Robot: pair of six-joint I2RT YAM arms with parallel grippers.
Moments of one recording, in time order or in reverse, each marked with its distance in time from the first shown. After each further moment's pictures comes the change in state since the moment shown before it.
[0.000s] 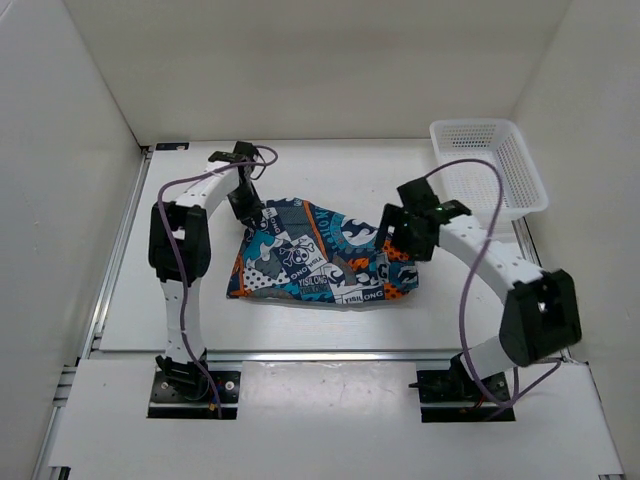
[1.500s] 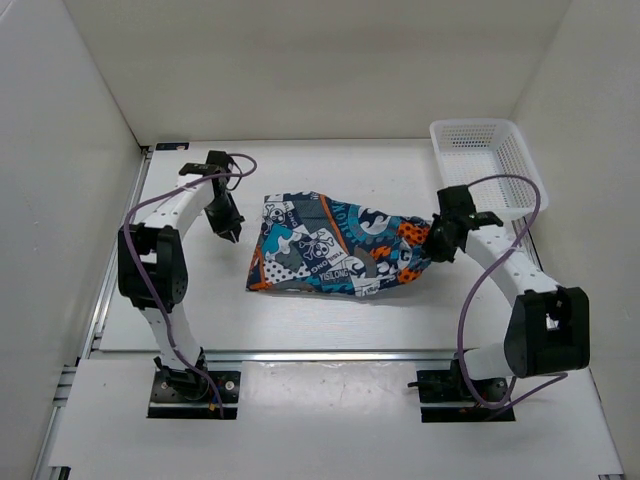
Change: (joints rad) left arm 0.083 -0.270 -0.232 -0.019 -0.011 0.079; right arm -0.268 -0.129 -0.184 0.084 -0.034 -0.027
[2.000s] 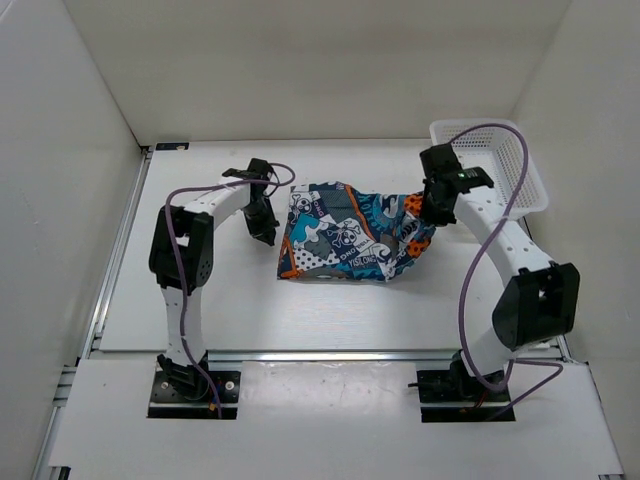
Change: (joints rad) left arm -0.159 0.166 0.031 0.138 0.100 -0.035; right arm 0.093 0.132 0.481 -0.298 0.294 -0.196
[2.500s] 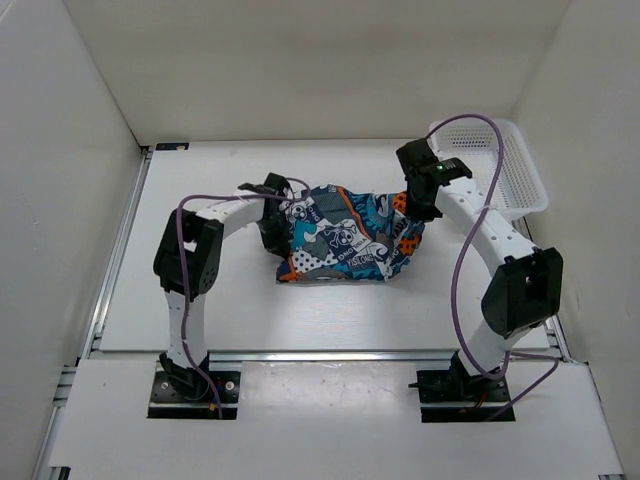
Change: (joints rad) left arm -0.088 0.021 -0.072 0.108 0.072 -0.045; right arm 0.115 0.125 0.154 -0.082 0.086 -0.007
